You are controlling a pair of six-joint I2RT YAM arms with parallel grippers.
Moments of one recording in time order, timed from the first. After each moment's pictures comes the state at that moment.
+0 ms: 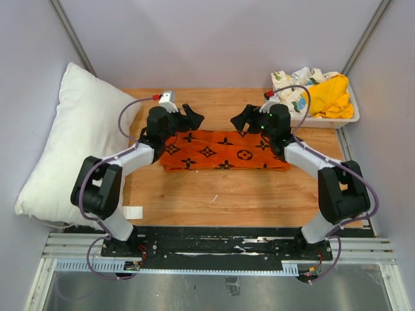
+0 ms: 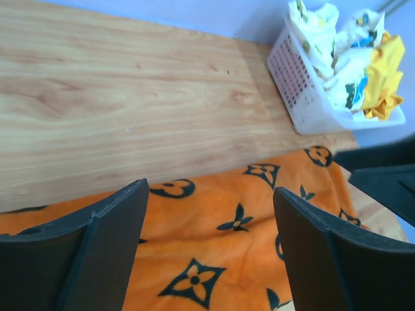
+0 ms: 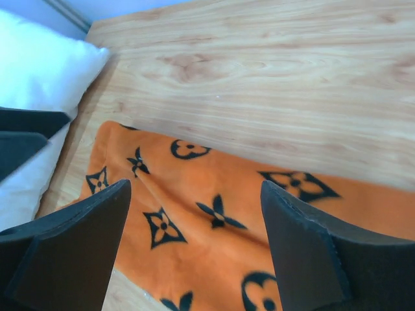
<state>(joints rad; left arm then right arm) -0.33 1.60 0.94 0.51 0.15 -0.51 0.29 1.56 0.93 0.36 -0.24 0.50</state>
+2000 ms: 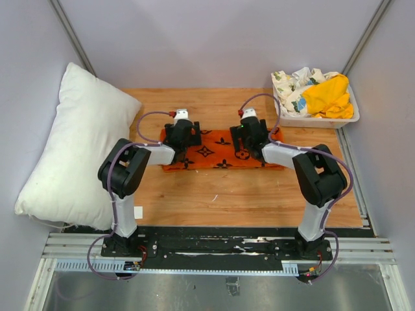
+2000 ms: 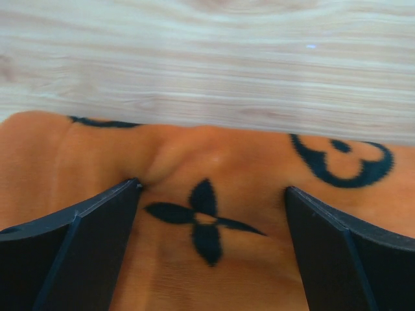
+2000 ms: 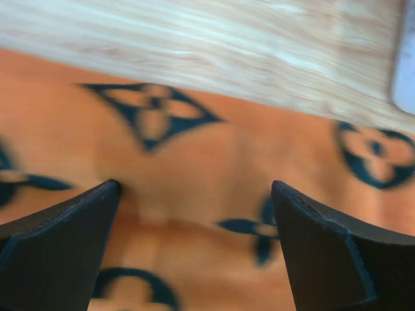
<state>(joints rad) -0.51 1.95 1.03 0.40 -0.45 -0.33 0.53 1.85 1.05 0.16 0.37 0.03</state>
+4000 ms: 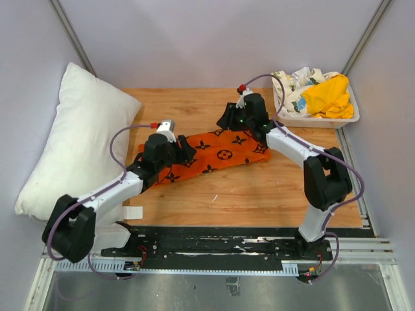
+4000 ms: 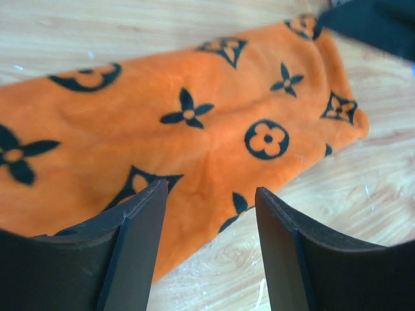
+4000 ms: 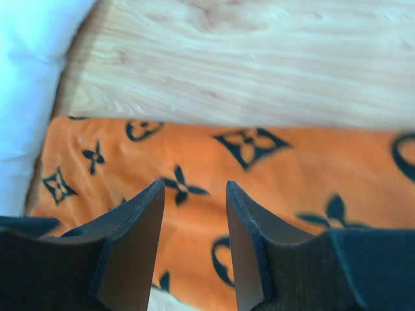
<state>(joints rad) -0.50 1.18 0.64 0.16 -0.04 -0.51 0.46 1.73 1.23 0.01 -0.17 0.44</state>
